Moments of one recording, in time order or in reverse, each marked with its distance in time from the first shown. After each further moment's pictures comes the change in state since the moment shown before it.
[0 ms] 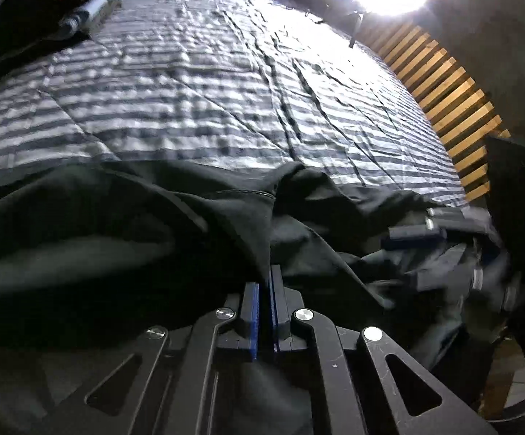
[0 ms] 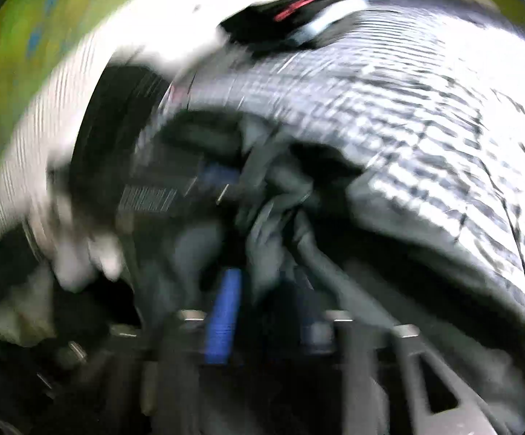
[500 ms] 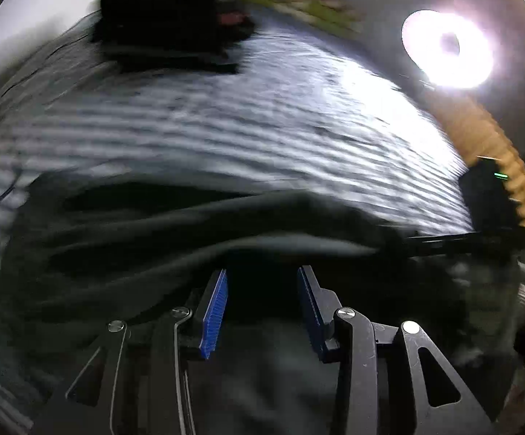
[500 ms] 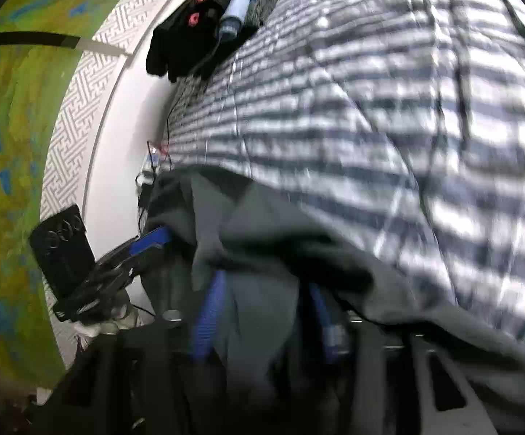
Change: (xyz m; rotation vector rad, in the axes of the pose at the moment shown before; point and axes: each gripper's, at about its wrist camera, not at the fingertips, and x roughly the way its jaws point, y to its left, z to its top) left arm -0.089 0.121 -0.030 -0.203 -0.178 0.191; right arm 0.082 -0.038 0.076 0.293 0.069 0.156
